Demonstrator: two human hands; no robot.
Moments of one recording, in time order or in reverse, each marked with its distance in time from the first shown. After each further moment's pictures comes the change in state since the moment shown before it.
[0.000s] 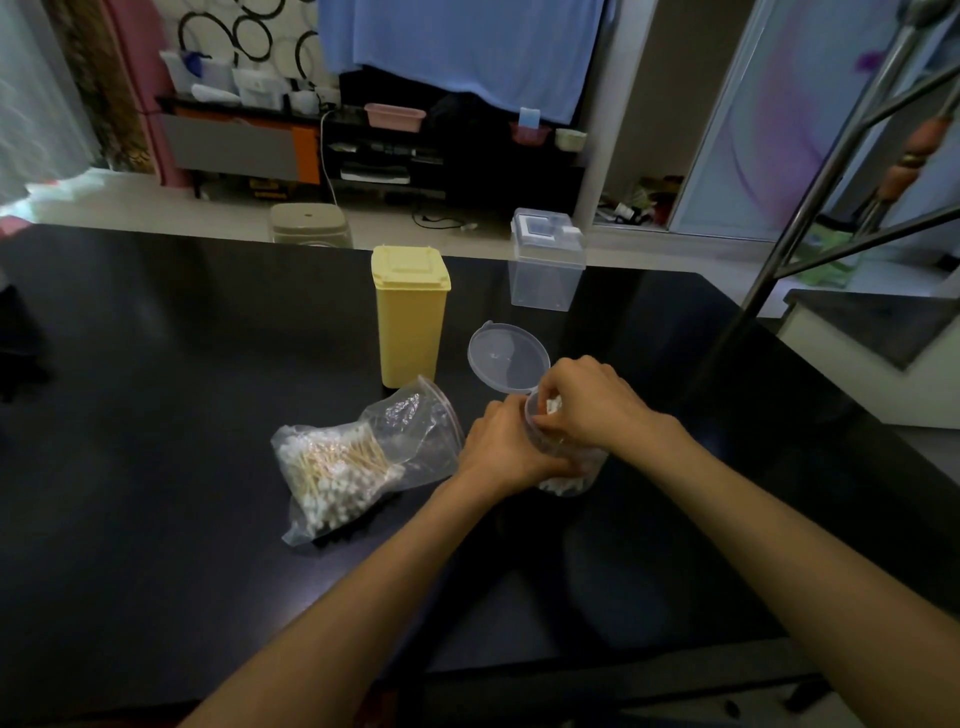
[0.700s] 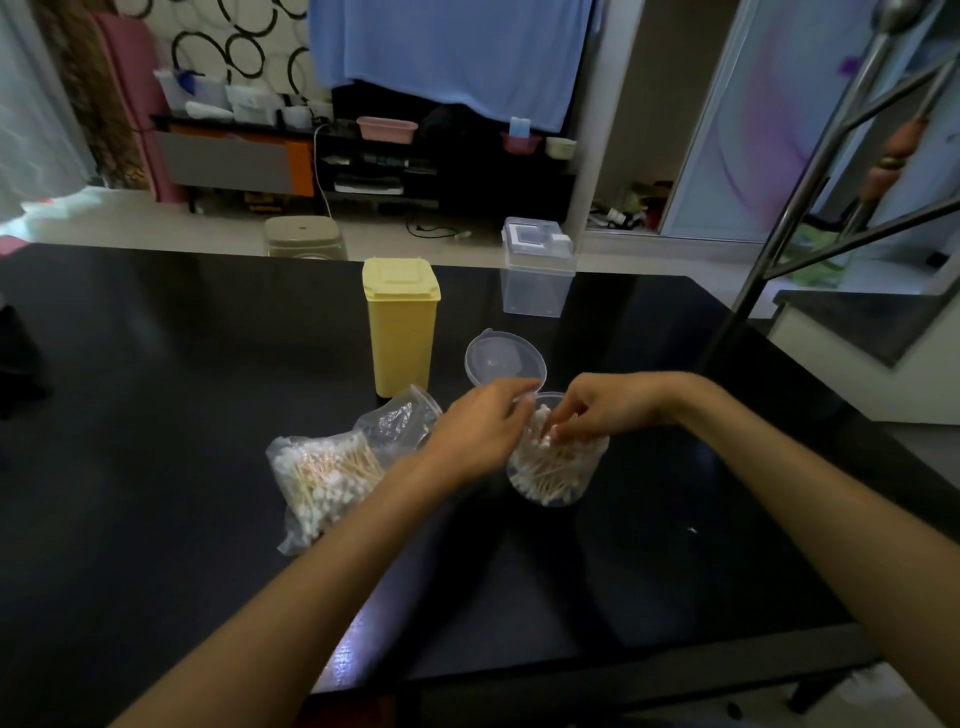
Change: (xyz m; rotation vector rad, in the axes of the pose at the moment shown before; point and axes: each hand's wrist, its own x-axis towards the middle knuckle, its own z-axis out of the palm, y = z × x) left_hand -0.003 0.014 -0.030 0.207 0.008 0.158; right_hand -0.005 0.028 -0.036 0.139 -0.548 -0.099
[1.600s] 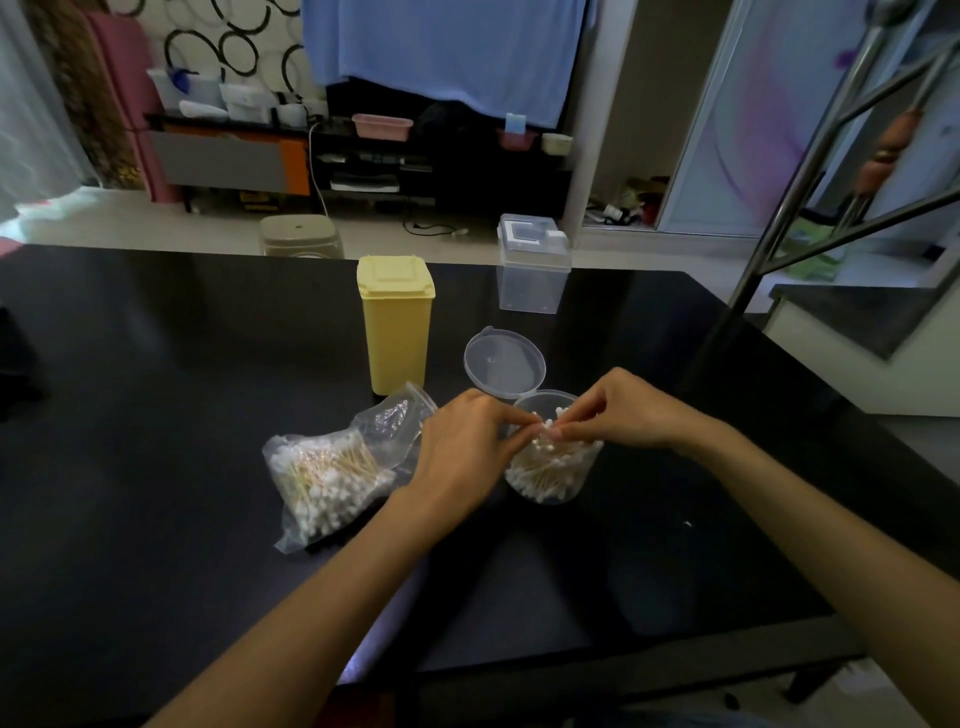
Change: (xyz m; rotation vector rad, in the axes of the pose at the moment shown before) left_hand -0.011 -0.016 0.017 0.204 0.261 0.116; right_hand -0.005 0.026 0.026 0.311 0.398 -0.066
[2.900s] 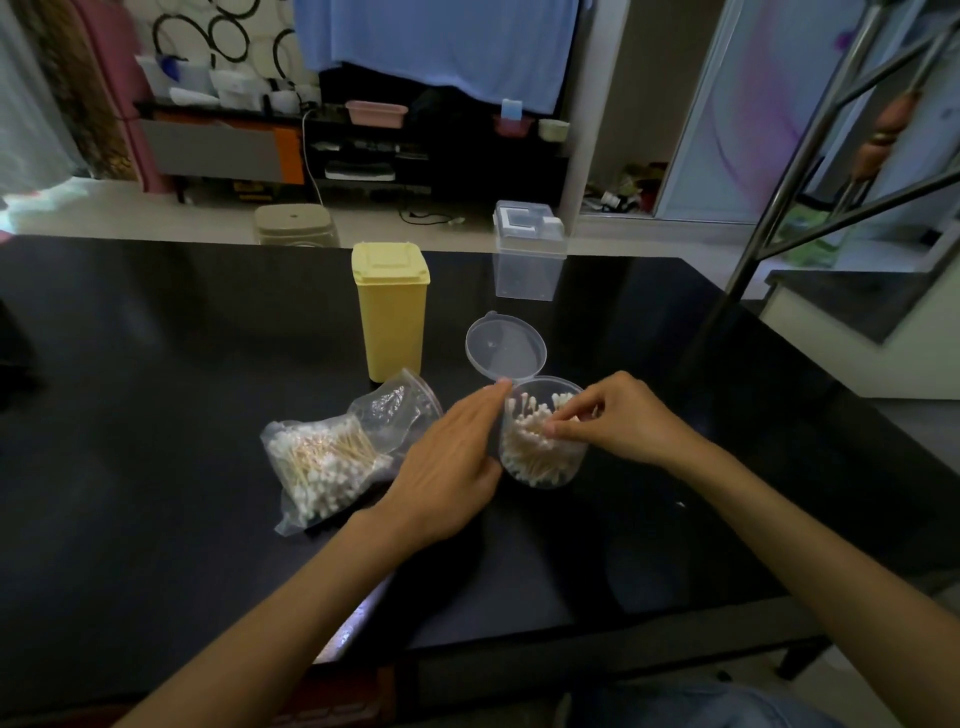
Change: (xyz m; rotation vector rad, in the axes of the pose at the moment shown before) left_hand -0.036 -0.013 -0.003 -0.090 -0.114 0.160; right_hand -0.018 0.007 0.023 -0.029 0.204 -0.047
